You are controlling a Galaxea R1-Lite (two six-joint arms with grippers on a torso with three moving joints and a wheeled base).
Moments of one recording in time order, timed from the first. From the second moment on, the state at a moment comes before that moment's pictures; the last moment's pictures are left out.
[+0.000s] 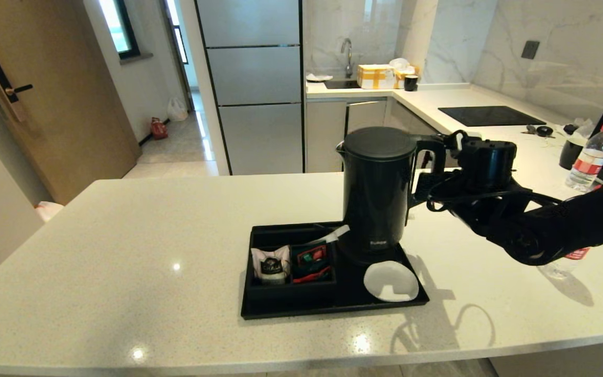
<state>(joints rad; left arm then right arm) 0.00 0.00 0.00 0.00 0.00 0.03 0.33 1.99 -1.06 -0.74 -0.39 0.13</state>
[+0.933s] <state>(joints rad) 0.00 0.00 0.00 0.00 0.00 0.03 0.14 2.10 -1.23 -0.63 -0.43 0.16</state>
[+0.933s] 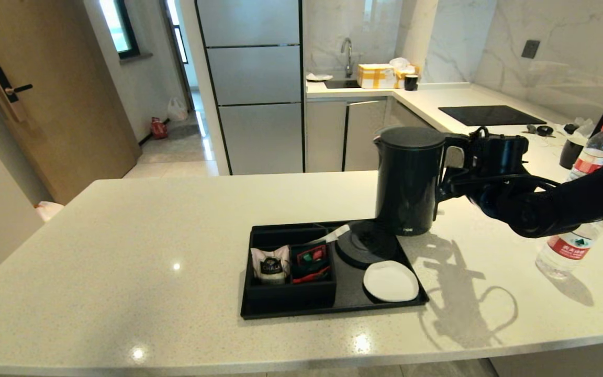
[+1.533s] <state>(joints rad) 0.00 0.00 0.00 0.00 0.00 0.03 0.04 2.16 -1.28 -0.61 -0.41 0.18</state>
